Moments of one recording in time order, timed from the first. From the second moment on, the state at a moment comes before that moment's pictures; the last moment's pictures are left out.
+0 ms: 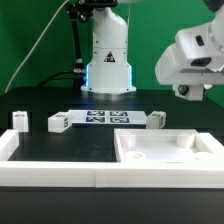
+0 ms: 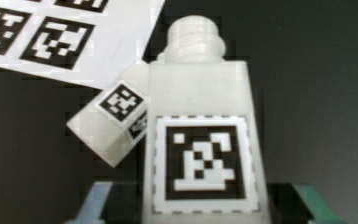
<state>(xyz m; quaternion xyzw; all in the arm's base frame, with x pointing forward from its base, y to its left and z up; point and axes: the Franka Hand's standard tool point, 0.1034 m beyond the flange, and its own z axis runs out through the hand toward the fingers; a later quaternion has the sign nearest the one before) 0.435 0.155 0.080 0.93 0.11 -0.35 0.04</state>
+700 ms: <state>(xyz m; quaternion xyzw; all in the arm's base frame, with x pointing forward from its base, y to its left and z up) 0.479 0.136 0.122 0.99 0.12 -0.10 0.01</state>
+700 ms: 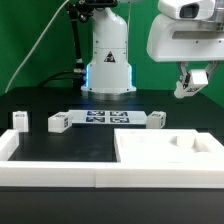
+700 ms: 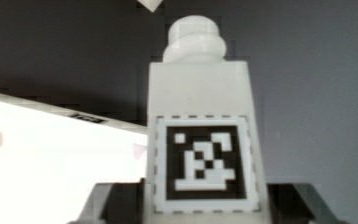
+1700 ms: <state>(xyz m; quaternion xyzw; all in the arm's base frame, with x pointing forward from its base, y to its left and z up) 0.542 0.122 0.139 0.95 0.17 0.26 -0.03</state>
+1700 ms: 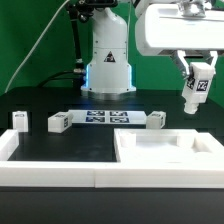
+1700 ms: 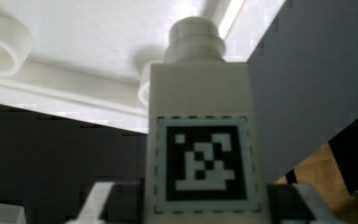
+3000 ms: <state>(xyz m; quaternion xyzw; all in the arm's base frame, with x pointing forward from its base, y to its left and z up) 0.623 0.122 0.104 0.94 0.20 0.28 -0.01</state>
